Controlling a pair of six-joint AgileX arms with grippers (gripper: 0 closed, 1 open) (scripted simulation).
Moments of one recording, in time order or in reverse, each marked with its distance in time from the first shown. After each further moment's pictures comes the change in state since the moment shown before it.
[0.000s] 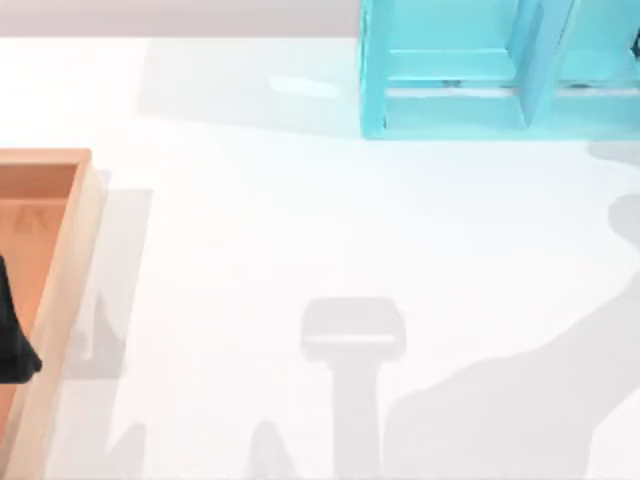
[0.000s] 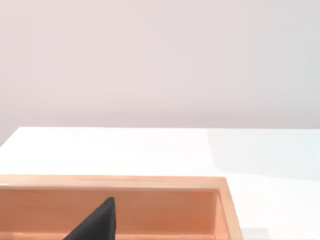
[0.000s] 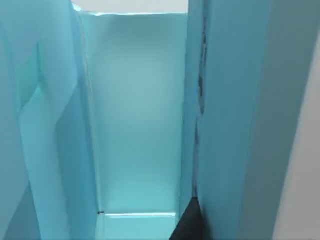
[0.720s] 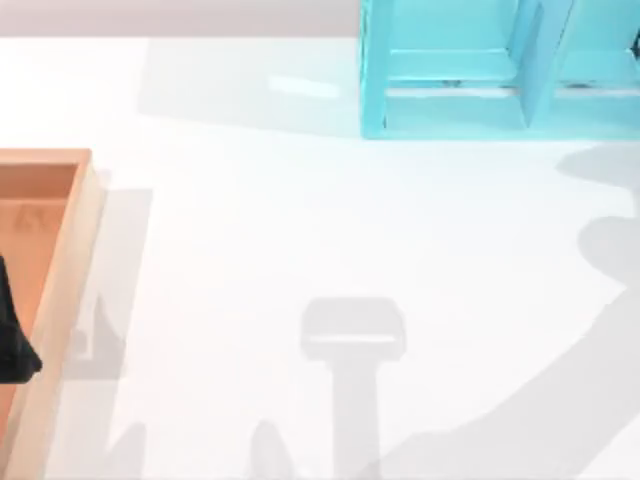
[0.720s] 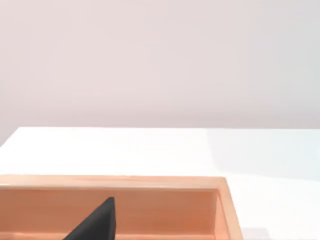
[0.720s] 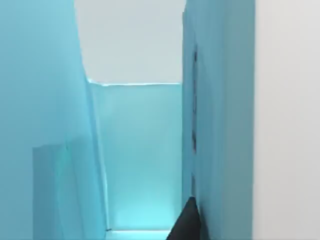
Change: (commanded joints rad) left arm 0.000 0.000 0.000 0.000 0.000 0.000; right arm -0.049 -0.232 -0.116 -0.128 -0.059 -0.005
